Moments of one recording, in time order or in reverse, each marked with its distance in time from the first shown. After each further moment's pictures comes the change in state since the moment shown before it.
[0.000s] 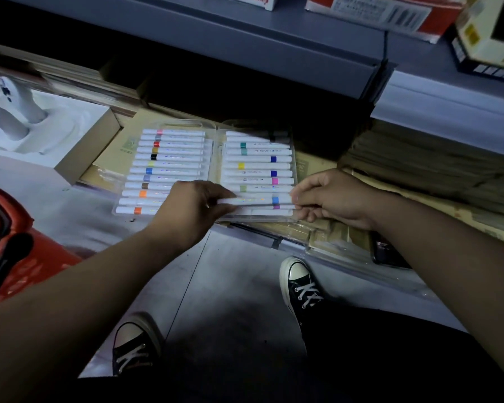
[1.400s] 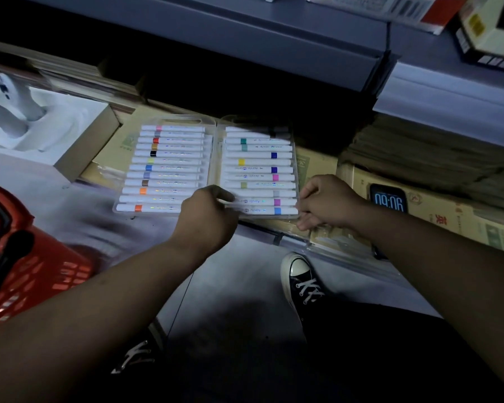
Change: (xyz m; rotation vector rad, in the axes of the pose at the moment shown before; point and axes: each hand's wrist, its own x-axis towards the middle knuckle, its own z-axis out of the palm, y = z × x) left_hand -0.008 0.032 0.026 -0.165 0.050 -0.600; right_hand 0.006 0.014 0.015 -0.194 0.170 0.098
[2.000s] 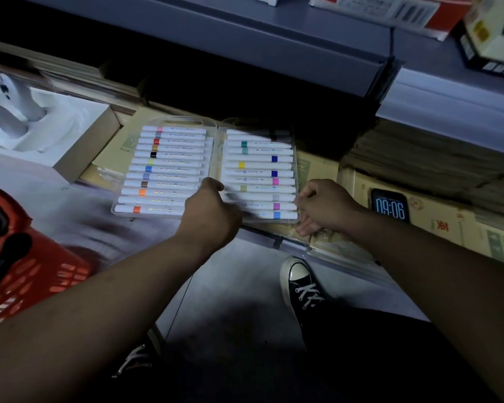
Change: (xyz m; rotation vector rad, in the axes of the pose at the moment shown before) left_hand 0.006 0.013 0.000 -0.022 0.011 -0.039; right_hand 0.000 -0.006 0.007 -0.014 0.035 0.009
